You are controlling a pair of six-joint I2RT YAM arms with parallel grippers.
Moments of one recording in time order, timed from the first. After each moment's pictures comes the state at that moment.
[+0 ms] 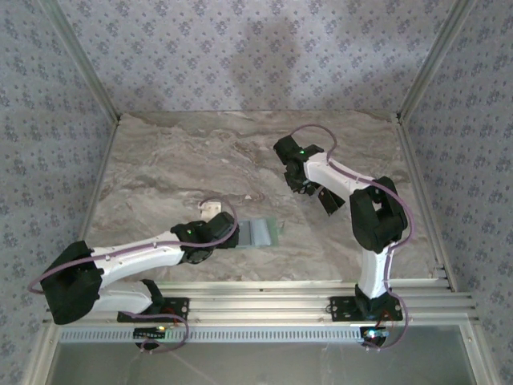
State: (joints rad) left arm -0.98 1.24 0.64 -0.49 -0.50 -0.83; right arm 0.54 1.90 1.47 -0.87 0.41 0.21
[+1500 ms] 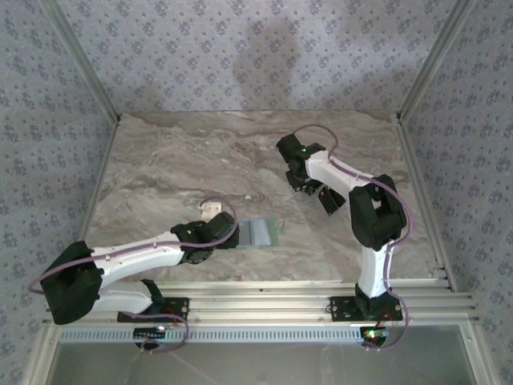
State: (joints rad) left arm -0.98 1.24 0.63 -0.48 -0.49 -0.83; right arm 0.51 1.93 1.48 -0.86 0.37 0.17
